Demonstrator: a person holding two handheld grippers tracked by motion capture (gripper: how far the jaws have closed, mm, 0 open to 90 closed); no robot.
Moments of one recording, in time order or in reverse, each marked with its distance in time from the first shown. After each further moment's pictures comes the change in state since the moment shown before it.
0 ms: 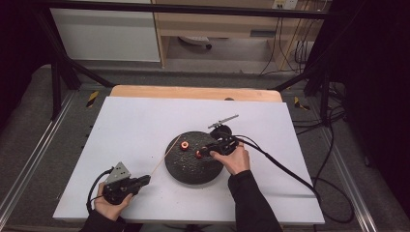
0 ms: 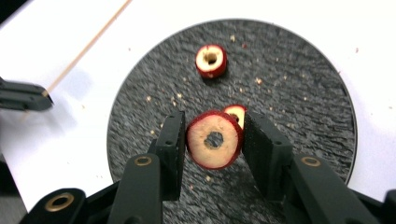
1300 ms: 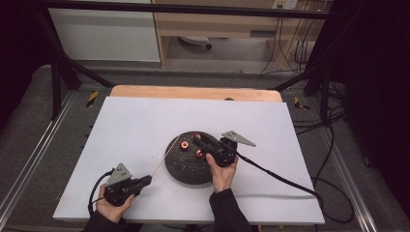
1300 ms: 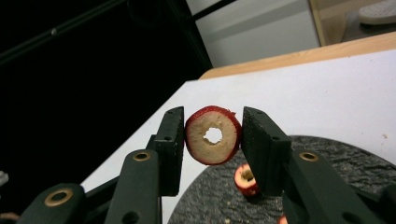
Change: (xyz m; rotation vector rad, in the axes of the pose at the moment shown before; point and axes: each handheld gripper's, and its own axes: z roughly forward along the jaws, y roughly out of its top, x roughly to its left) left arm -0.007 0.000 0.001 -0.024 0.018 -0.029; right arm 0.015 -0.041 0.019 -0.718 0.103 0.246
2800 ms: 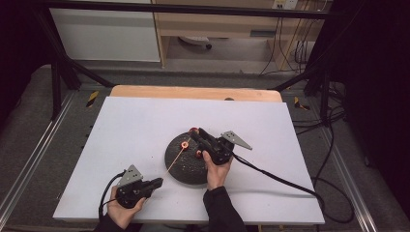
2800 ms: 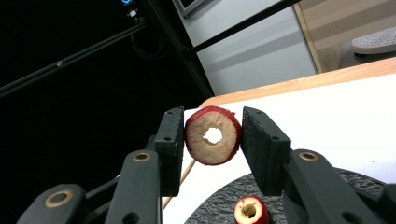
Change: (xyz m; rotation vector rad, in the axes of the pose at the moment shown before) left arm -0.024 0.006 0.018 -0.004 -0.057 -0.037; right arm -0.007 -0.011 0.017 -0.132 0.012 0.003
